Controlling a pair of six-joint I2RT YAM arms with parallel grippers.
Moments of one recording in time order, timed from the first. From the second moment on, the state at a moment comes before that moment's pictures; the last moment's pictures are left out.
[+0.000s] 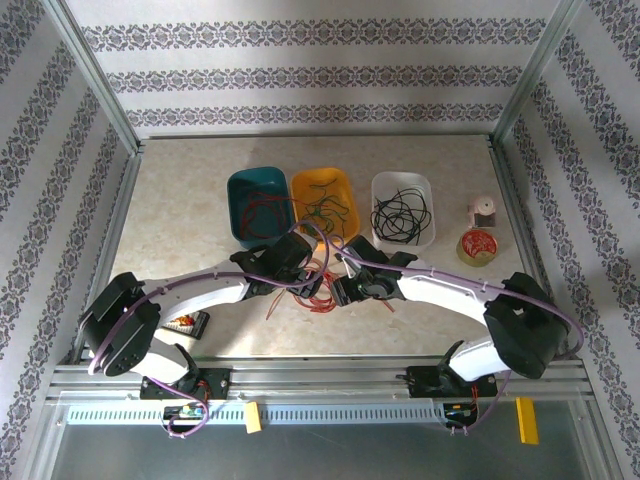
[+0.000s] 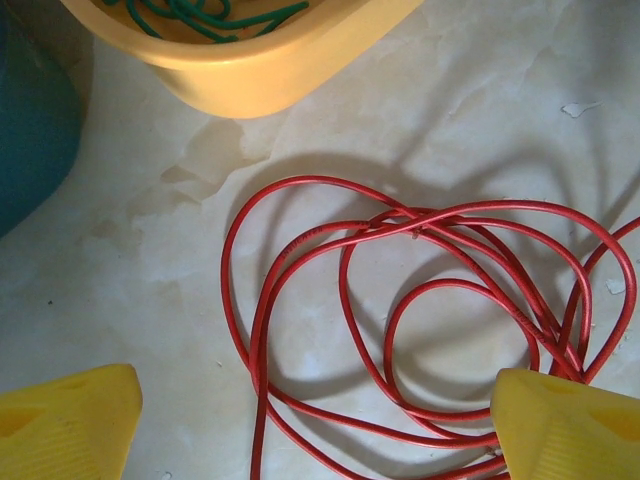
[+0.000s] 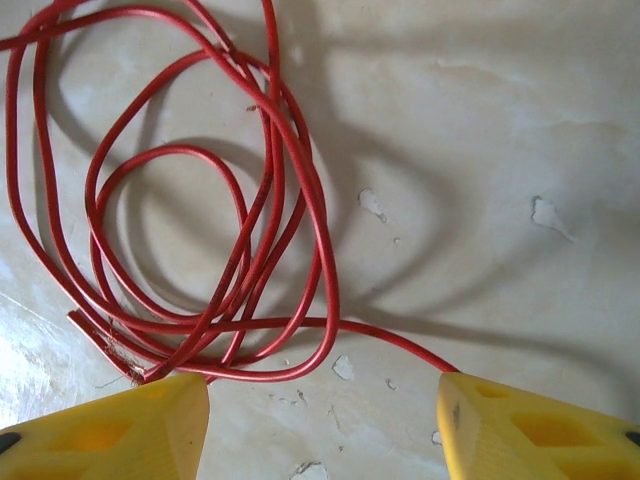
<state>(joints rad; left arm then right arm) -0.81 1.48 0.87 -0.38 -0.15 -0.29 0.79 1.43 0.77 -0.49 -0.05 0.39</state>
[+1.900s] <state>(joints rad) -0.77 1.61 0.78 -0.30 -0.16 -0.35 0.76 1.26 0.91 -0.50 0.08 0.37</state>
